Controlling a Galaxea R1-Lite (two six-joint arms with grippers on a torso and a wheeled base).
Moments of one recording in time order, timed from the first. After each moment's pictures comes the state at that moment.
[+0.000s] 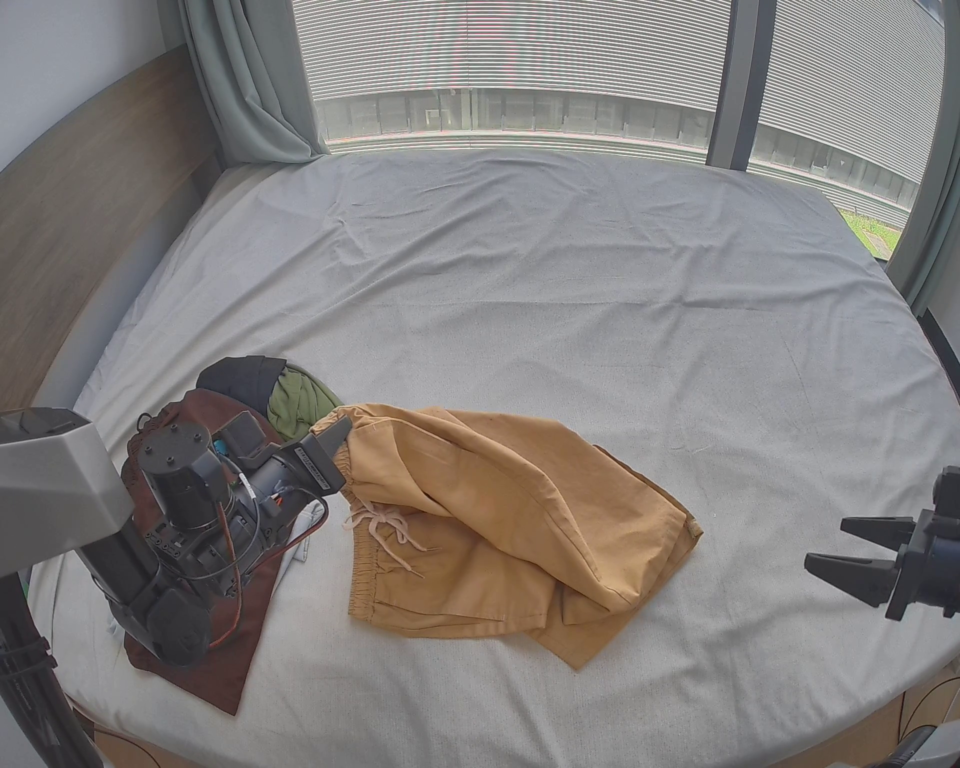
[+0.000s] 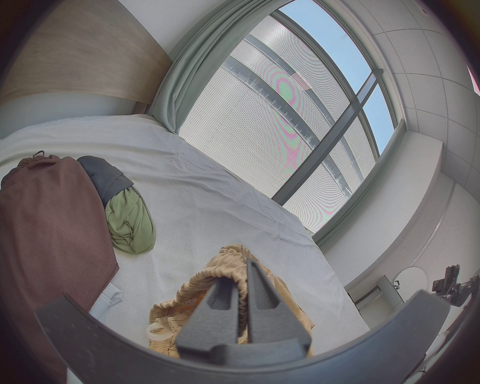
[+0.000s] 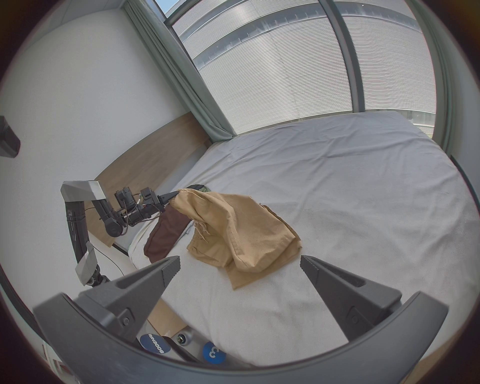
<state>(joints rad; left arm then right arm) -0.36 2.04 -0.48 -1.55 -0.05 -0.56 0.17 1.01 -0.38 -0.22 0.40 0.12</state>
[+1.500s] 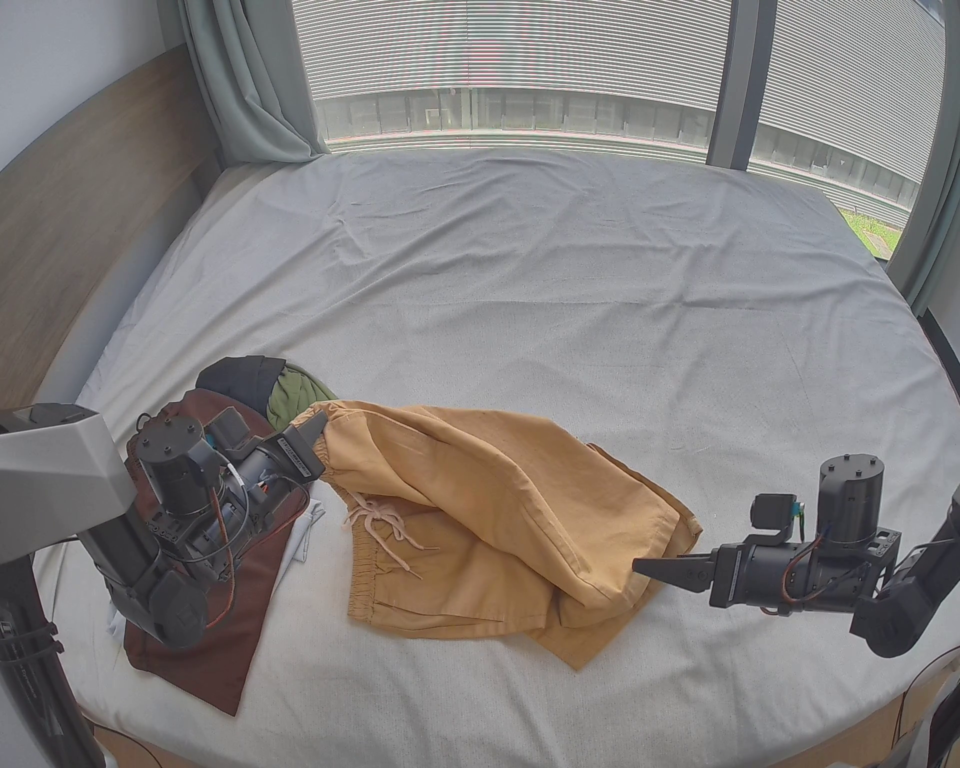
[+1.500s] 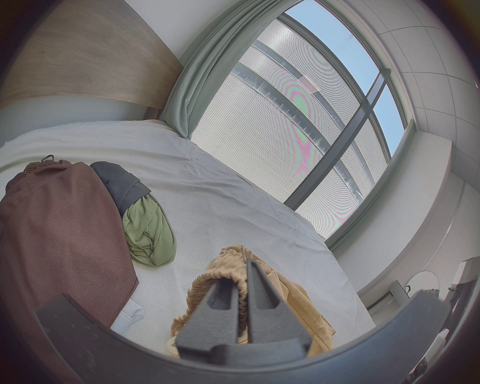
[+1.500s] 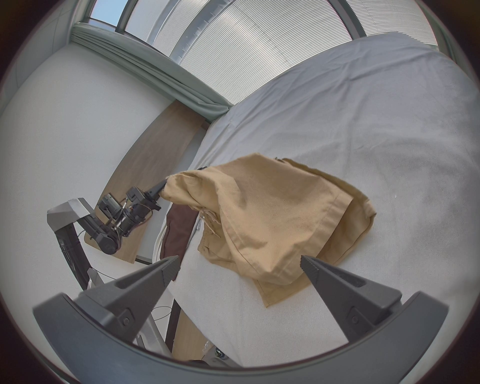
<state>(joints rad) -0.27 2.09 -0.53 -1.55 -0.06 -0.55 0.37 1.83 -0.31 -1.05 0.44 0.44</state>
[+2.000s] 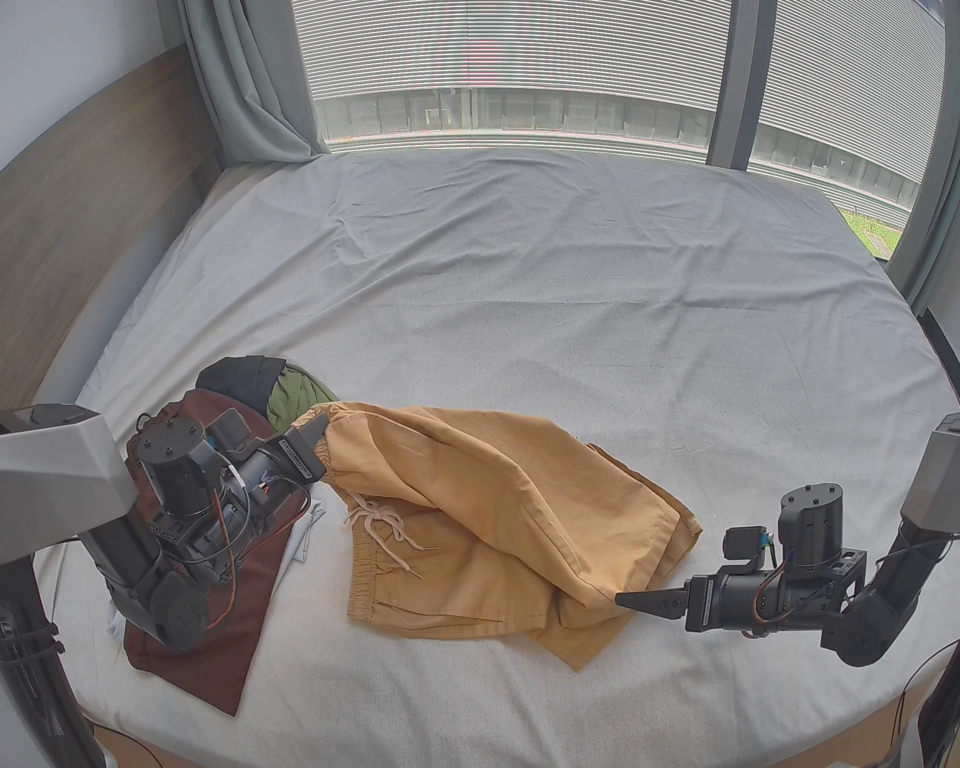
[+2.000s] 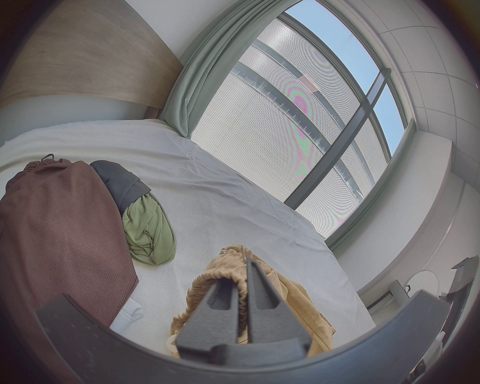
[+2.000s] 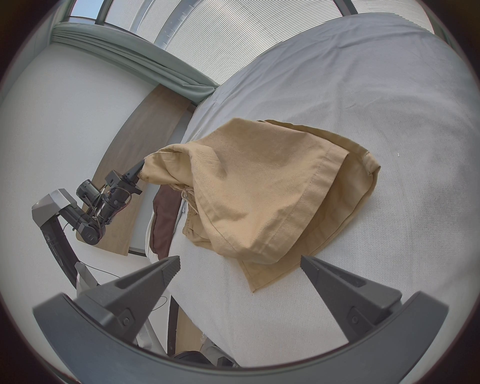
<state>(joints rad) -0.28 2.09 -0.53 -1.55 -0.06 -0.55 0.38 1.99 -0.30 -1.09 0.44 0.45</state>
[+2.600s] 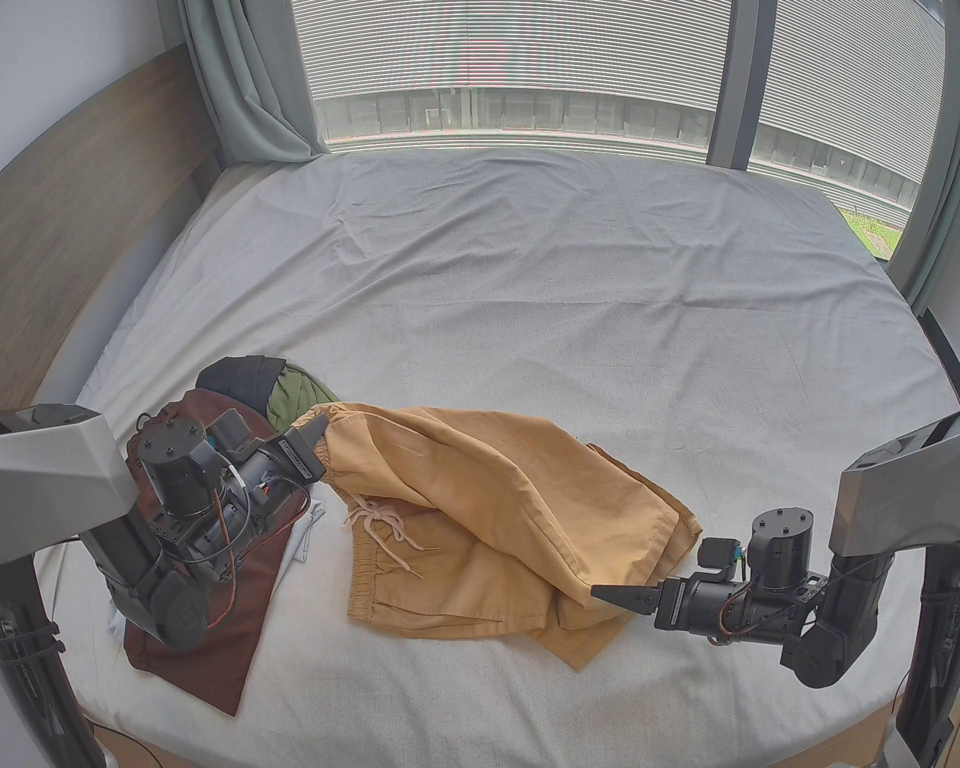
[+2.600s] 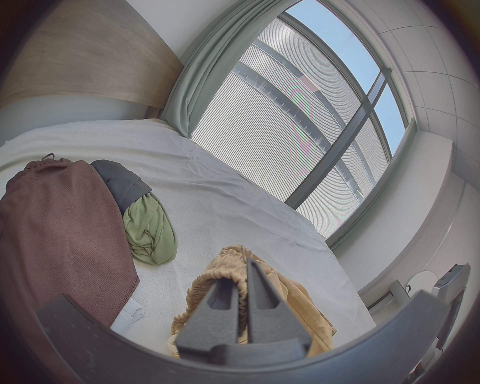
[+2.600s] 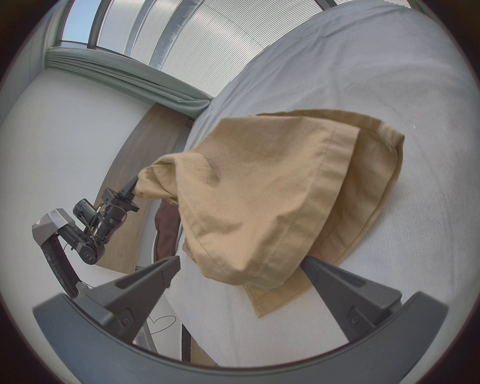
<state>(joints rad) -0.27 2.10 -0.53 -1.55 -0.06 -0.55 0.41 2.24 -0.30 -1.46 0.41 0.61</state>
